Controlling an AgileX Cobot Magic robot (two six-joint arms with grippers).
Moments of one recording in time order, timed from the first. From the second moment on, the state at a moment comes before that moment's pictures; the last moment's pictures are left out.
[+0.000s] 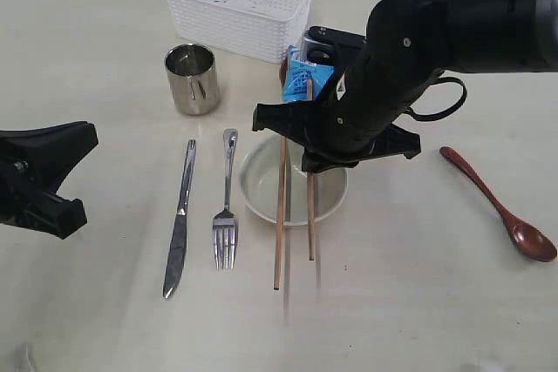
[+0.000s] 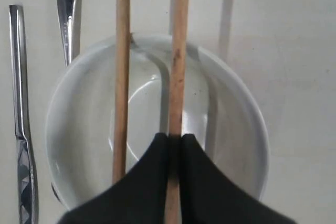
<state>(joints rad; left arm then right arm) -0.59 0.89 -0.07 0.00 -0.44 -0.20 0.69 1.72 -0.99 0.13 0.60 0.59</state>
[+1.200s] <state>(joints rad) -0.59 0.89 -0.07 0.00 -0.44 -0.20 0.69 1.72 -0.99 0.13 0.60 0.56</state>
